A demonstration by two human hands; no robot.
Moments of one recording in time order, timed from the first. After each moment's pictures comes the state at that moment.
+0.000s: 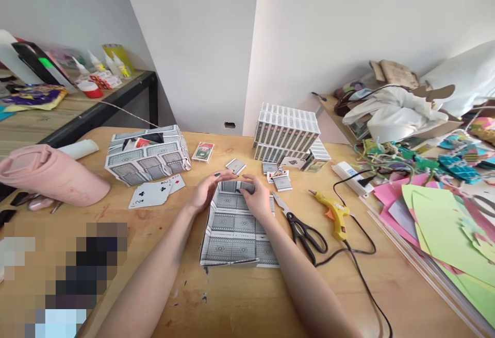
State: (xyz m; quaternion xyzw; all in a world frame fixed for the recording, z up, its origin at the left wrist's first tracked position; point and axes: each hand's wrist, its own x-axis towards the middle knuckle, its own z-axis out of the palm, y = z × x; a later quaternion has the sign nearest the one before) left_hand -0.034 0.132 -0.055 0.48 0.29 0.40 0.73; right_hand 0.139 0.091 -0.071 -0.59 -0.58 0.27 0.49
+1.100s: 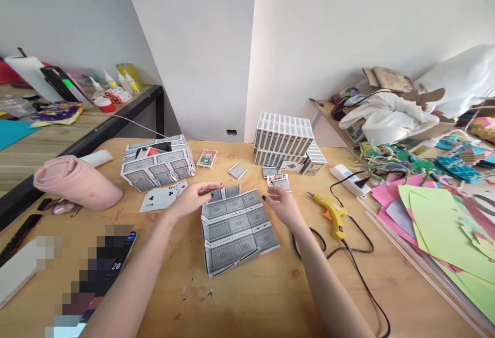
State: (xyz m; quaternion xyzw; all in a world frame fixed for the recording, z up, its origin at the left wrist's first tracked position) left_hand -0.078 0.118 -0.015 0.69 0.46 0.24 0.51; right_hand 0.199 0.057 -0.047 -0.67 -0.49 0.37 0.42
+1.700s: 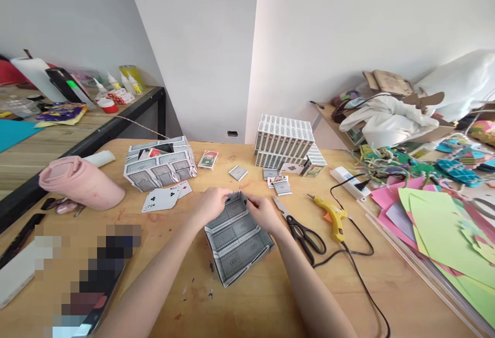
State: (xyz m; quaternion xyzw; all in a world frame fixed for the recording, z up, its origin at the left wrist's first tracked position) left_hand -0.031 0.104 -0.016 0.80 0.52 0.13 0.26; right_hand 0.146 0.057 -0.037 -0.48 -0.57 0.51 0.43
